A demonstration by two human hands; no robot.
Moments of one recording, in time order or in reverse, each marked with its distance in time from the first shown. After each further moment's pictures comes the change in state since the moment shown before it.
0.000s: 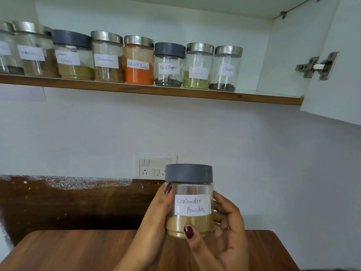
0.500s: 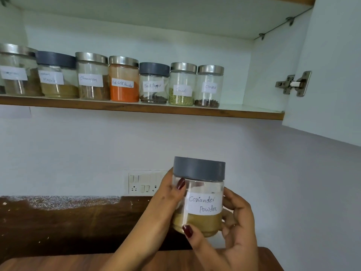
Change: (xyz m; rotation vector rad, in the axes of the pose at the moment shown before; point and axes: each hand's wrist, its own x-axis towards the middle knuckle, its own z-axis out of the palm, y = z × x) left_hand 0.085 0.019 0.051 0.507 0.017 0.146; right_hand 0.042 -0.018 -0.029 -0.084 -0.030 -0.050
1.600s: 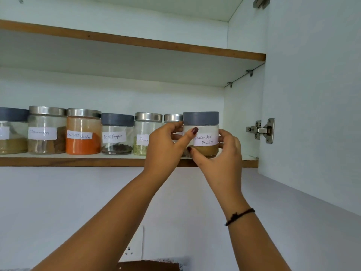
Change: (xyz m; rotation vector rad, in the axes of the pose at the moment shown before) left_hand 0.172 0.117 0.062 0.230 0.328 0.587; right_hand 0.274 -0.007 -0.034 -0.475 0.203 -0.342
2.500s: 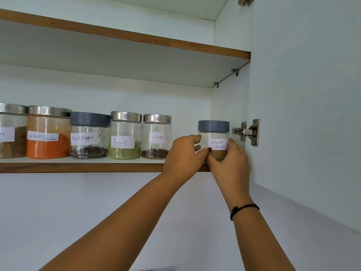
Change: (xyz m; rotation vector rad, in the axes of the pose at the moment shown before) left_hand 0.006 -0.003 0.090 0.117 -0.287 -0.004; right_hand 0.042 0.080 -0.018 -0.337 0.067 0.059
